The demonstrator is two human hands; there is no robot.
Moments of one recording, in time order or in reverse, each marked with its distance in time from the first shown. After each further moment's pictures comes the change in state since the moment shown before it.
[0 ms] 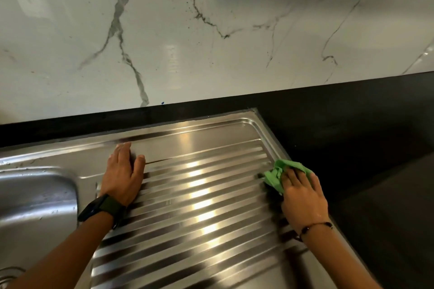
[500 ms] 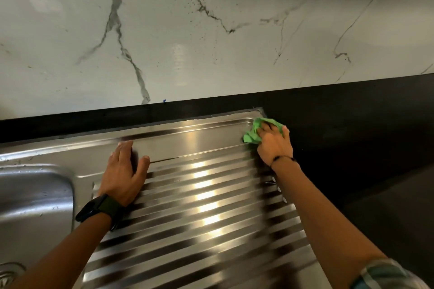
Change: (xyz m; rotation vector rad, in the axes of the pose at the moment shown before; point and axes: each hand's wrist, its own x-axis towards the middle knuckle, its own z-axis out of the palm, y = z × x) left_hand 0.002 0.003 0.003 0.051 -0.023 -0.006; right_hand 0.142 -0.033 -0.008 0.145 0.033 -0.116
